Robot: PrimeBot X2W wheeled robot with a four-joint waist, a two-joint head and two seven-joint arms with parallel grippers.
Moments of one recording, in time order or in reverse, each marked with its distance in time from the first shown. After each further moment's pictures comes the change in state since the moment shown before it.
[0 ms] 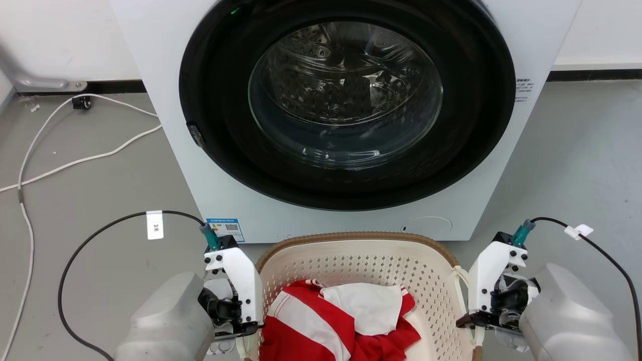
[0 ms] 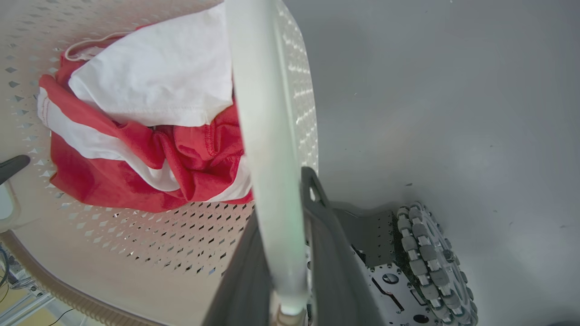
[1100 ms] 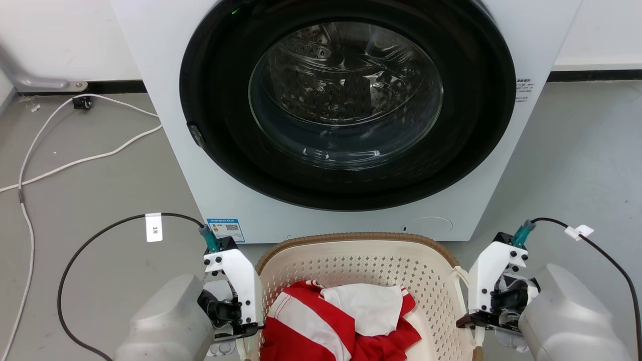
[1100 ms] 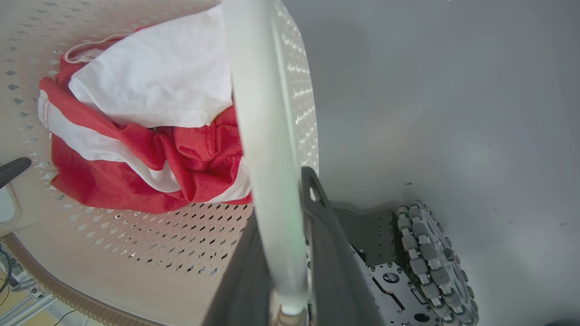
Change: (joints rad) left arm 0.004 0.002 -0.015 -0.001 -0.026 0.000 -0.010; right arm 0.000 0.009 -0.064 0.000 -0.063 0.000 0.004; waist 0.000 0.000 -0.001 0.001
